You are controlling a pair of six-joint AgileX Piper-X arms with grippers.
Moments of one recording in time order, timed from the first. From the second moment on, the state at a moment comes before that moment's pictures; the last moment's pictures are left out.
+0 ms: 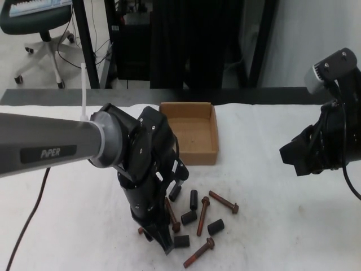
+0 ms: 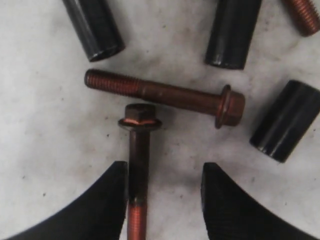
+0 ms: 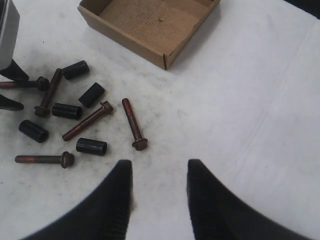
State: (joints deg) left arm -35.1 102.3 -59.6 40.3 1.5 23.4; right arm 12.7 65.0 -49.8 41.2 -16.3 -14.5
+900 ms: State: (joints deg) left arm -35.2 104.5 -60.6 37.5 1.2 34.4; right arm 12.7 65.0 -49.8 41.2 -16.3 -14.5
